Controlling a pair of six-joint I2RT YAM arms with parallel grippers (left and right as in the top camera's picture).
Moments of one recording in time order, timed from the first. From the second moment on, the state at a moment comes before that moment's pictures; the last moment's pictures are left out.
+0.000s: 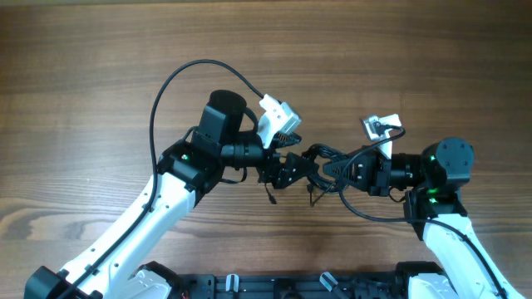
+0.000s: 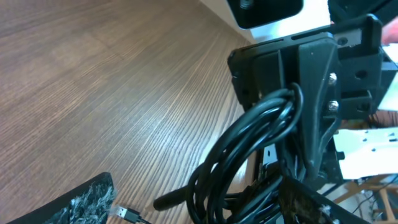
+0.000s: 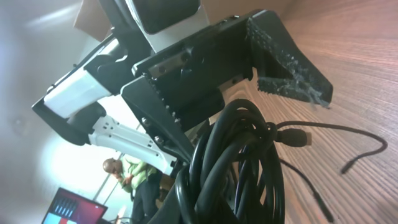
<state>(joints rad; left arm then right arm) -0.54 1.32 0.92 -0.24 0.83 -0.04 0.01 1.11 0.38 0.77 -1.52 1.00</state>
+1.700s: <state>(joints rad) -0.14 1.38 0.92 -0.12 1.12 -0.70 0.30 1.15 0.38 0.43 -0.81 0.52</state>
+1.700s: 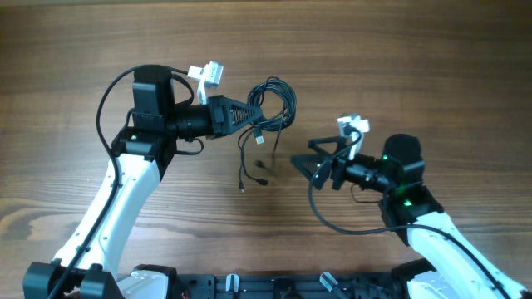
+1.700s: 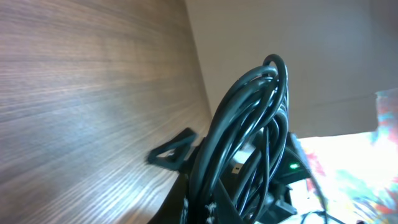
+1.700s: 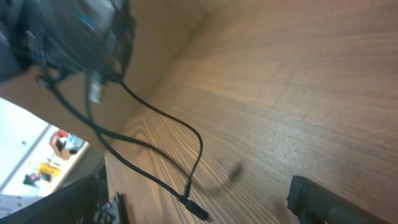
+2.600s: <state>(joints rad) -0.25 1.38 0.92 0.15 1.15 -1.03 0.34 1.25 0.38 0.71 -0.93 0.48</state>
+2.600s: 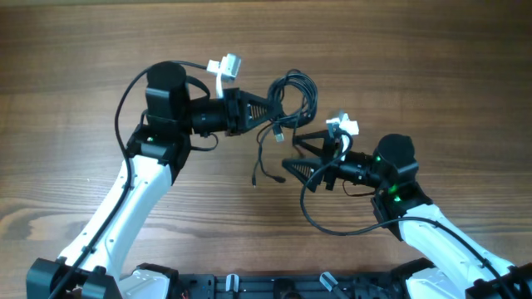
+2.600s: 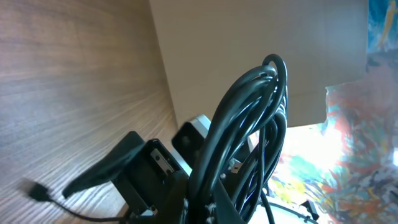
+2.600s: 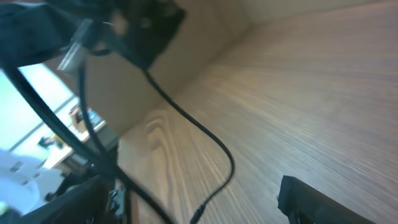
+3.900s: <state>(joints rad) -0.42 1.38 0.91 -0.23 0.65 -0.67 0.11 1.26 0.38 1.31 -1.02 1.24</state>
